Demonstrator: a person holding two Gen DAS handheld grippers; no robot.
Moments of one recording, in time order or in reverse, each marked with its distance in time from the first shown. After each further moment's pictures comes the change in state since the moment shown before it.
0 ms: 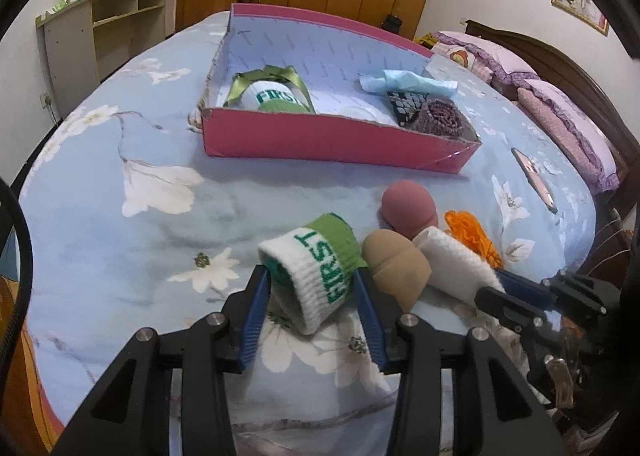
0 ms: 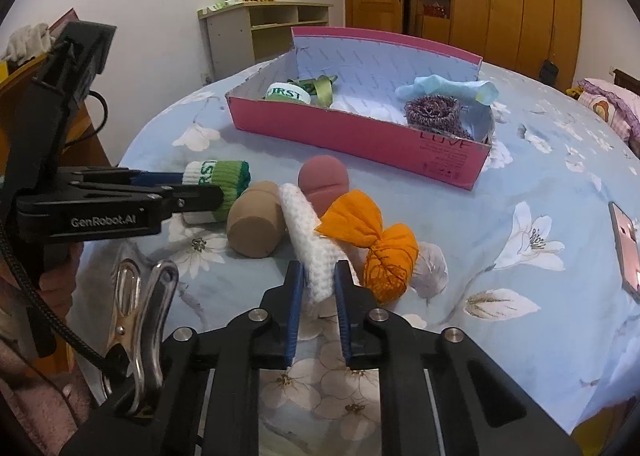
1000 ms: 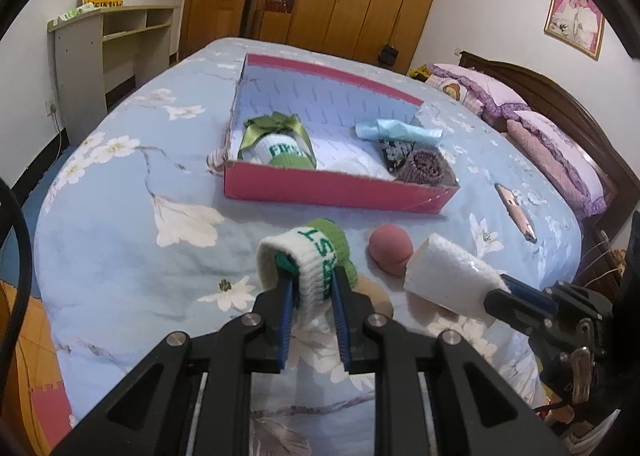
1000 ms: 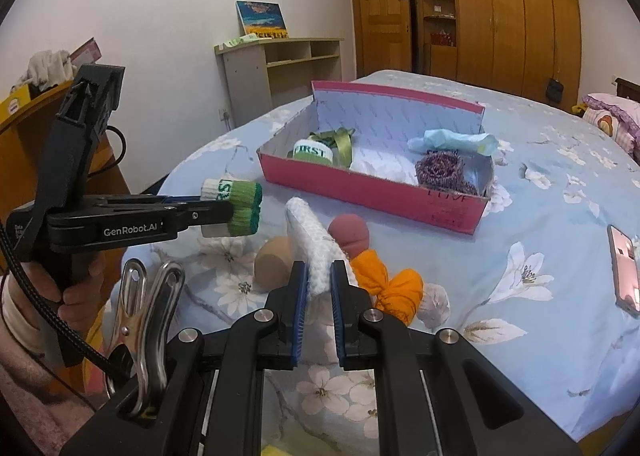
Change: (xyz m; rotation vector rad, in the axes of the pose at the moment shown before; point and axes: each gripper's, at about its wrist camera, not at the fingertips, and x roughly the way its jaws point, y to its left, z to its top) left arm -0.047 0.009 0.011 -0.032 -0.122 -0.032; right arm -0.040 0.009 0.020 0.012 -0.128 0.060
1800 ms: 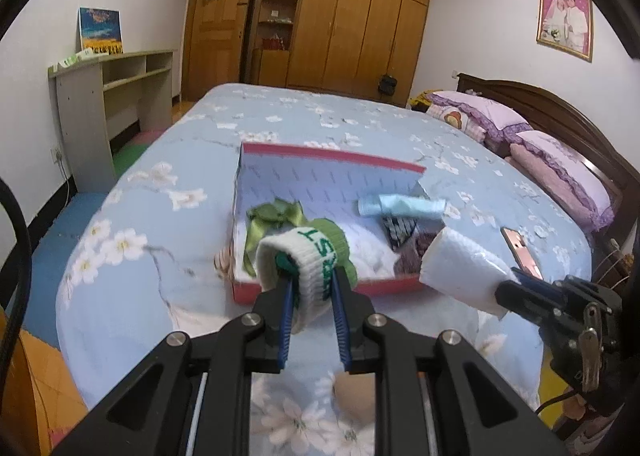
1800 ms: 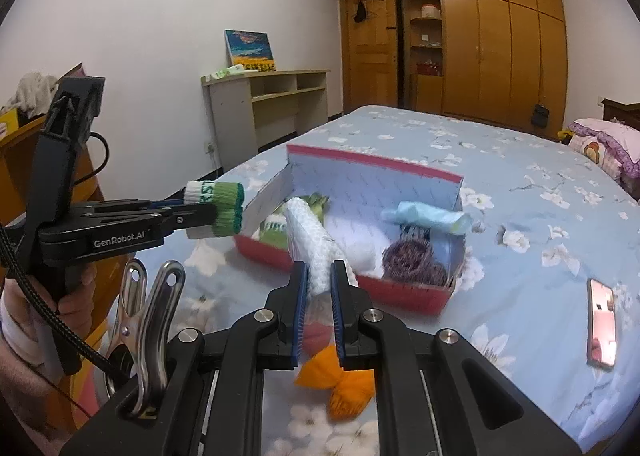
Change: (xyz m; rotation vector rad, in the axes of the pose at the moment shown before) left arm -0.009 -0.010 0.074 0.059 -0.128 0.044; right arm -0.003 -0.023 0.067 -0.006 -0.108 -0.062
